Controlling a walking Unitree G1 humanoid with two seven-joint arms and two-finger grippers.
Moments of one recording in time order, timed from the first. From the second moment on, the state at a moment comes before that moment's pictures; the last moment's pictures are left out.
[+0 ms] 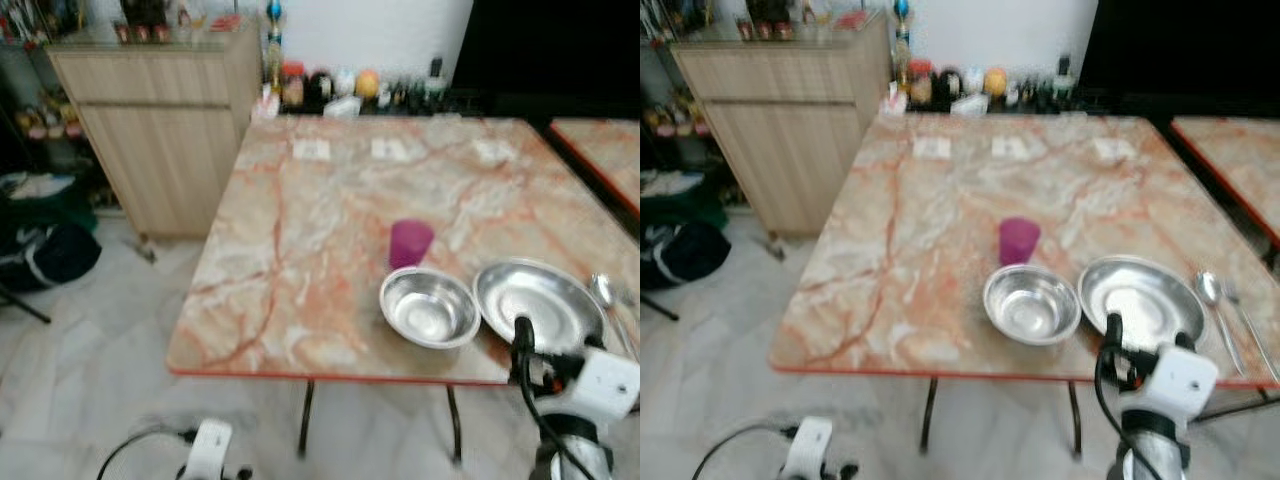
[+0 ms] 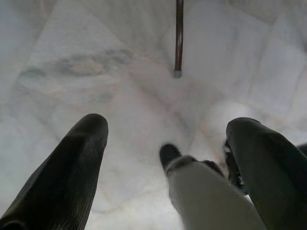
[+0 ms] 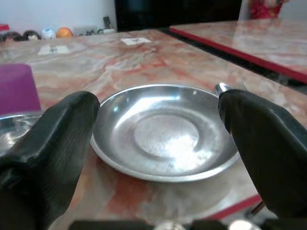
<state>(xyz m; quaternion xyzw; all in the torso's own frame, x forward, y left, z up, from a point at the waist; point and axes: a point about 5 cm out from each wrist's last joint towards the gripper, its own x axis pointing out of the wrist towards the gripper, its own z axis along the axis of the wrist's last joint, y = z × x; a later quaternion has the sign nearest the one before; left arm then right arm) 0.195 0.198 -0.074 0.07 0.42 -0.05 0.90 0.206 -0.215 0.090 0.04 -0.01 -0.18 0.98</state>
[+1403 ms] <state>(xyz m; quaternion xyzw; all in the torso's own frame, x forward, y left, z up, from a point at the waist) 0.194 0.204 -0.074 0.08 0.42 -0.04 0.90 0.254 -0.262 0.084 0.31 0.04 -0.29 0.91</state>
